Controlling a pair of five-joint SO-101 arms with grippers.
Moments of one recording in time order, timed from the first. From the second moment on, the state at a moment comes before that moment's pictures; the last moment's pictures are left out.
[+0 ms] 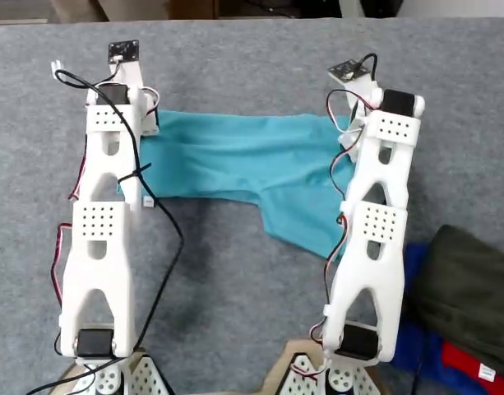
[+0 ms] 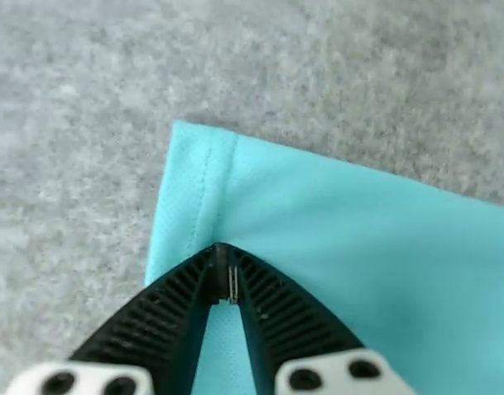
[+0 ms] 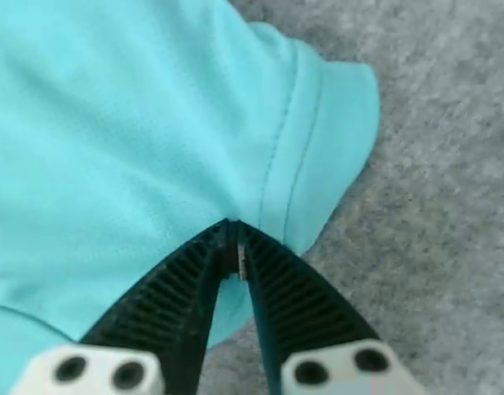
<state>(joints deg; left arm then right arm) -5.4 72.0 -79.3 82.0 -2.7 9.8 80.6 -93.8 101.1 33.4</state>
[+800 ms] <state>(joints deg) -0.9 45.8 -56.2 99.7 -2.7 5.7 25.5 -35.3 94.8 32.7</state>
